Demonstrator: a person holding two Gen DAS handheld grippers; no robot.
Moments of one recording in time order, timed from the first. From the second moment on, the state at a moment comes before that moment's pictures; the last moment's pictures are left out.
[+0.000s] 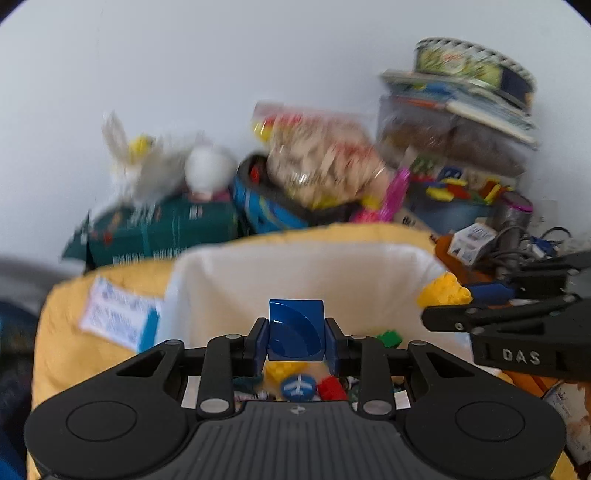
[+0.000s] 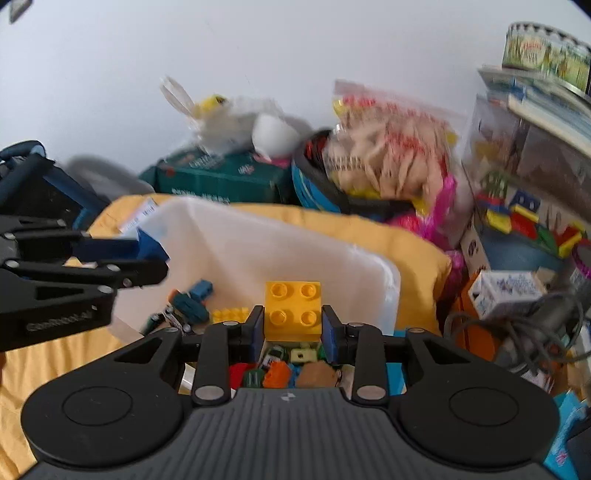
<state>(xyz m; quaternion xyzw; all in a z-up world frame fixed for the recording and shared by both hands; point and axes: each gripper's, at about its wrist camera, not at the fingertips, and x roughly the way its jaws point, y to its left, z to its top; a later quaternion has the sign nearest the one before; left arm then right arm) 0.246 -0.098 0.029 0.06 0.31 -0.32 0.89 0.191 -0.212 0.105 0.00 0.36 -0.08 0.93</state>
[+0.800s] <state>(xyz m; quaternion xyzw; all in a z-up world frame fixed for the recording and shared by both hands) 0.189 -0.094 0.107 0.15 0.16 -0.23 0.95 0.184 -0.202 0.120 -0.05 0.36 -0.08 0.93</state>
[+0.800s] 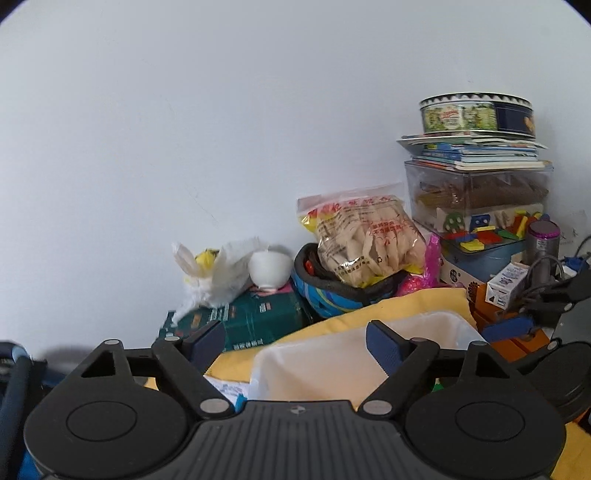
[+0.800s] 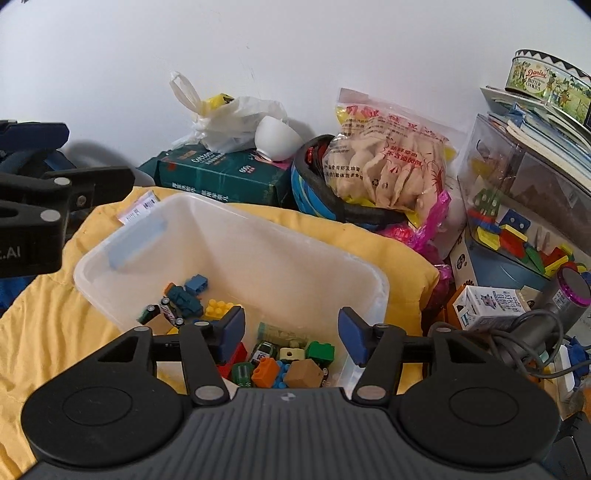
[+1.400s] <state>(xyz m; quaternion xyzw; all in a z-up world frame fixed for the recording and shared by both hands) 0.195 -0.112 0.098 0.20 0.22 -0.21 0.93 0.187 -0.199 0.120 -0.07 0.42 -0.06 0.90</state>
